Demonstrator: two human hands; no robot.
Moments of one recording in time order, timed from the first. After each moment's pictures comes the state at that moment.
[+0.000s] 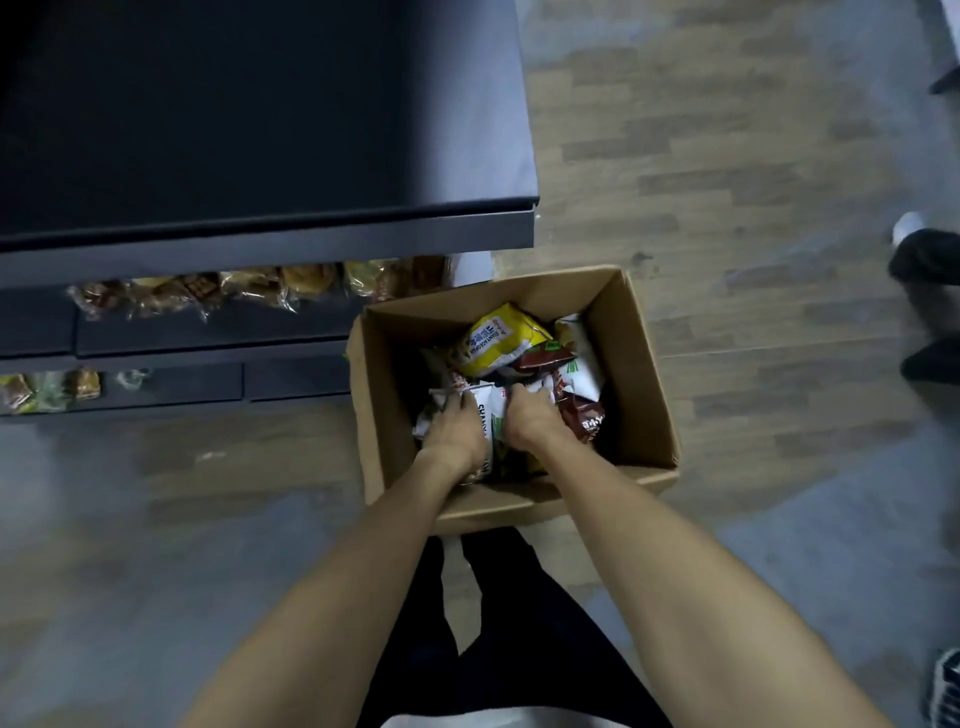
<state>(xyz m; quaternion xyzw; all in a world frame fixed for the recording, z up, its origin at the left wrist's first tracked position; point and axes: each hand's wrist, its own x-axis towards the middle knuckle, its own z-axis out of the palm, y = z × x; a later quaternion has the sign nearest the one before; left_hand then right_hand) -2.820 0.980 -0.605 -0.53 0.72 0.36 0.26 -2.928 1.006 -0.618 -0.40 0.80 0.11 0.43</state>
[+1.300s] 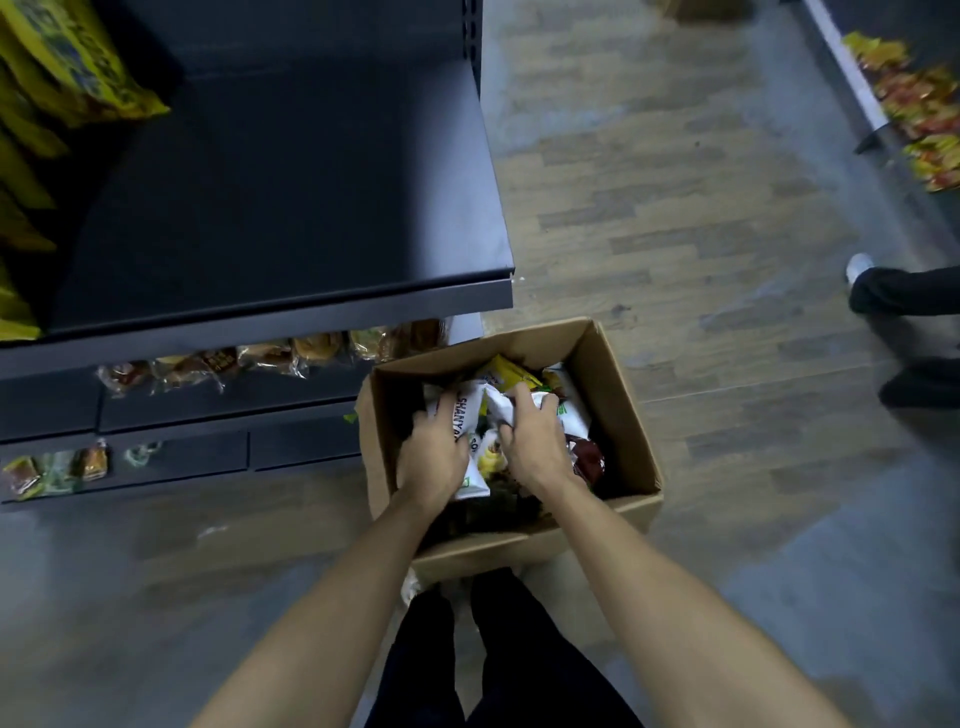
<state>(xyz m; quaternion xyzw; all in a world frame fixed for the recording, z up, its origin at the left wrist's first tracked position) -2.799 0.961 -0.546 -0.57 0.77 0.29 0.03 -2.926 1.011 -0.551 -0.43 0.84 -0.15 0.29</state>
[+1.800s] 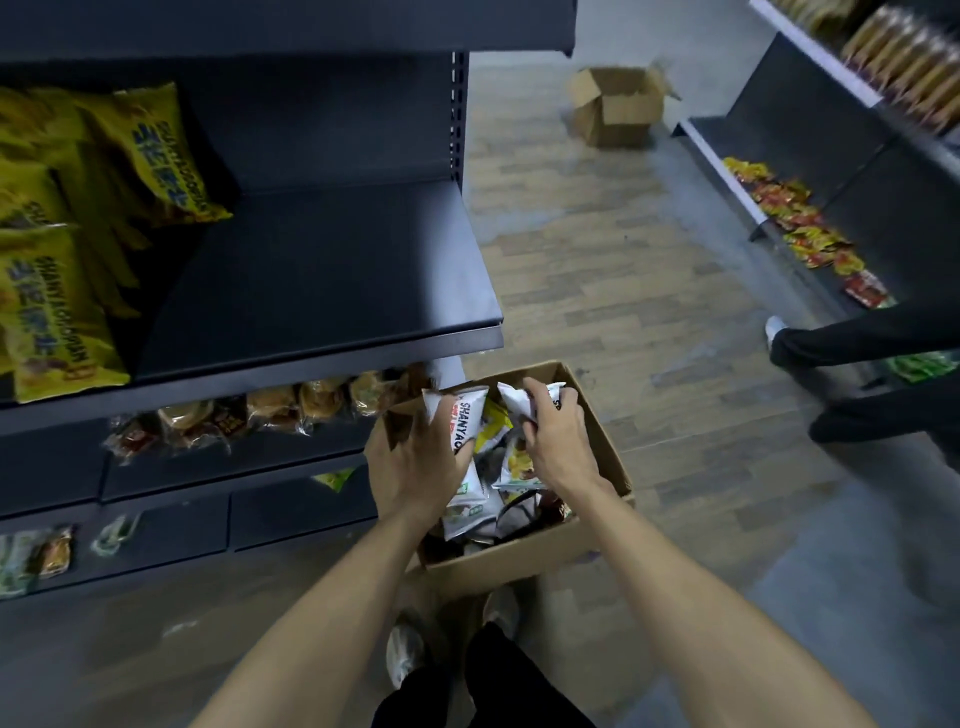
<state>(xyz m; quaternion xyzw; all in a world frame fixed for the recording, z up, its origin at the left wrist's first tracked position) -2.768 0.953 -0.483 -0.50 0.86 0.08 -0.09 -2.928 1.033 -0.459 -0.45 0.86 -0.20 0.15</state>
